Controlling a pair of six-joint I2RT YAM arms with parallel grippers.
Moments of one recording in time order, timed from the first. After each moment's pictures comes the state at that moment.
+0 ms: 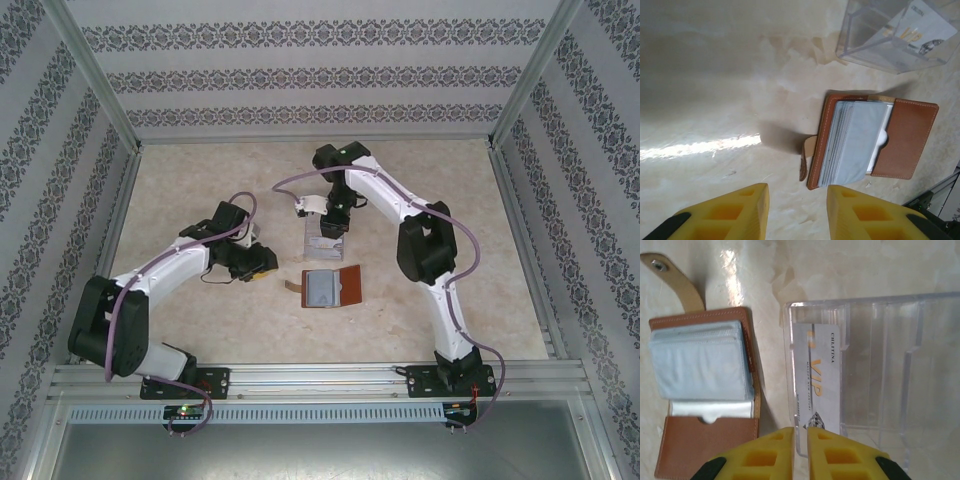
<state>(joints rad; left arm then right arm) -0.34 1.45 0.87 -0.60 0.50 -0.66 0.54 2.27 2.09 -1.41 -0.31 -0.85</state>
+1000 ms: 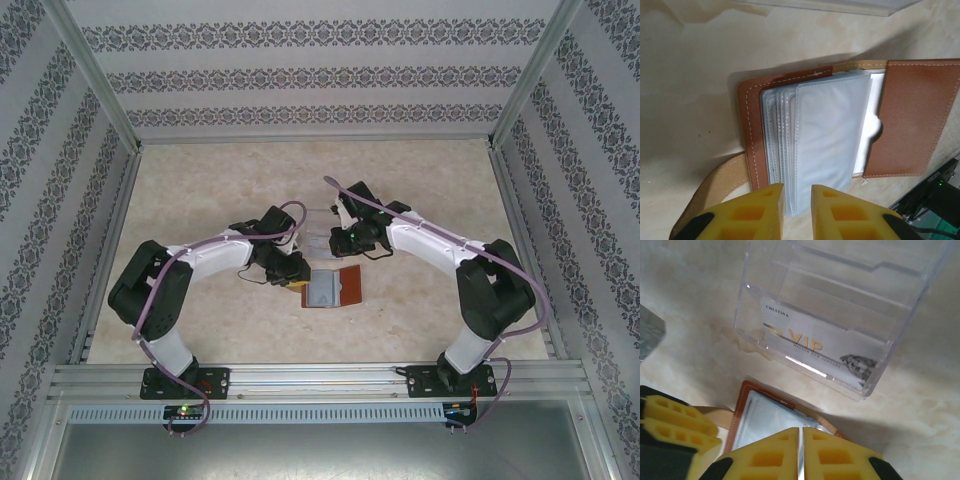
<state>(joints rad) -0.56 1.71 1.01 -0.52 0.52 -0.67 0.58 1.67 1.16 -0.60 -0.25 0.42</state>
